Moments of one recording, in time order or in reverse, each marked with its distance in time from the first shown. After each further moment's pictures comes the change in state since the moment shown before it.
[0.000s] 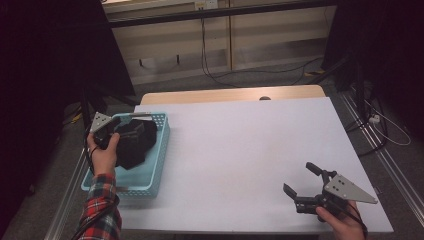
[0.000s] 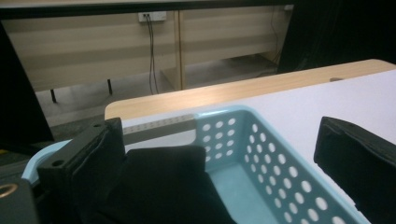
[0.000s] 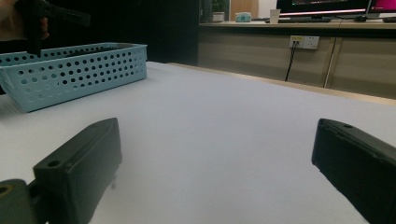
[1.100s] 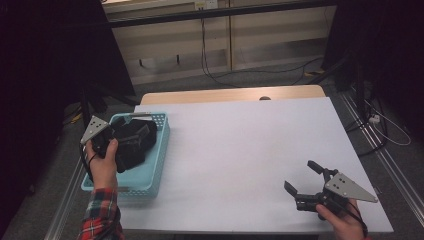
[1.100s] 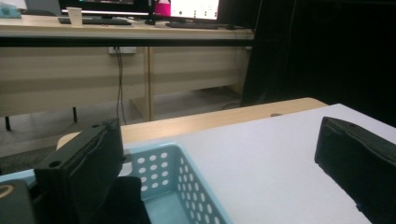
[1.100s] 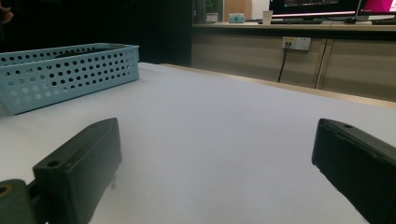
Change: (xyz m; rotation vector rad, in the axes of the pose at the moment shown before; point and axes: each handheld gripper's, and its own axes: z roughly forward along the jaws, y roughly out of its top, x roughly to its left) left arm -0.044 0.020 -0.039 -0.146 -0.114 -0.052; right arm -0.003 0.001 0.002 -0.001 -0.028 -0.005
